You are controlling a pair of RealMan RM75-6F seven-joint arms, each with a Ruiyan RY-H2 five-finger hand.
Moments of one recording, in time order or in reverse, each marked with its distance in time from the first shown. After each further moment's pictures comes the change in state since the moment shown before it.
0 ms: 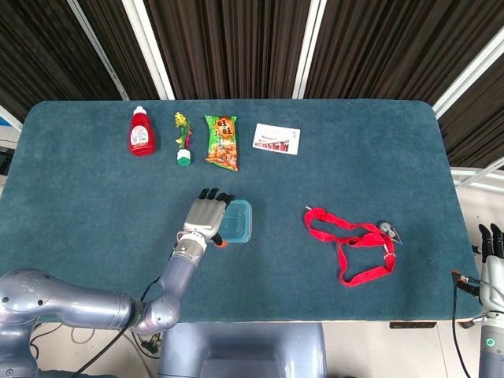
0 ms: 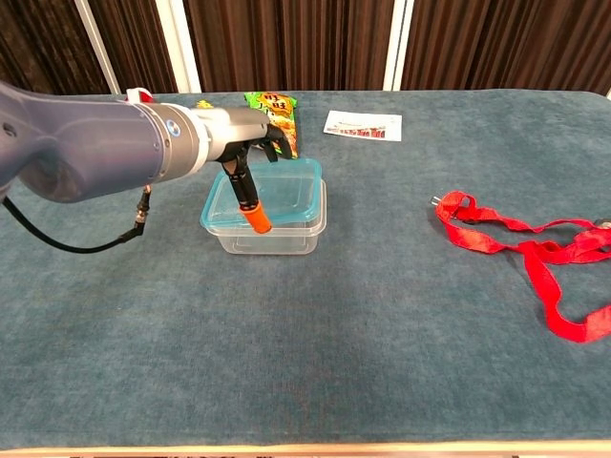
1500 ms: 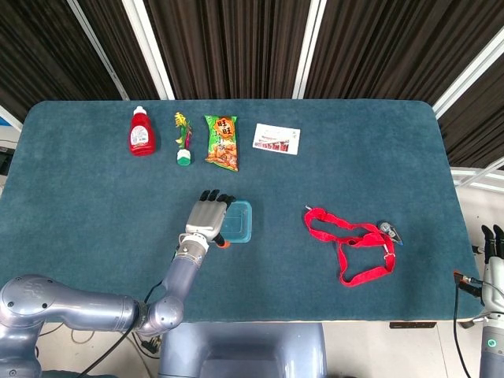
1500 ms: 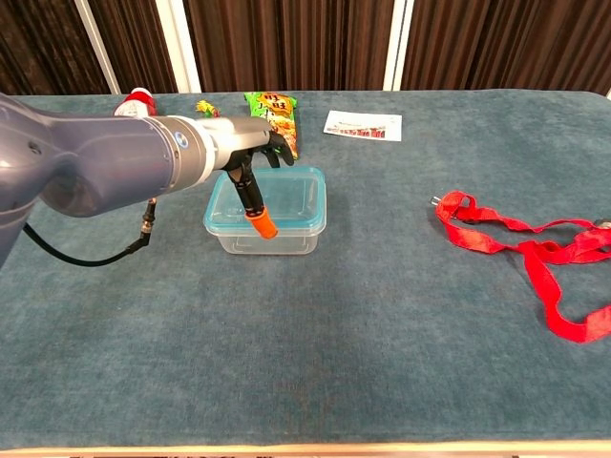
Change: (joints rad) left arm 0.047 -0.056 -0.047 0.047 0.030 -0.006 0.024; right arm -0.006 0.002 0.005 -0.005 0.013 0.002 0.010
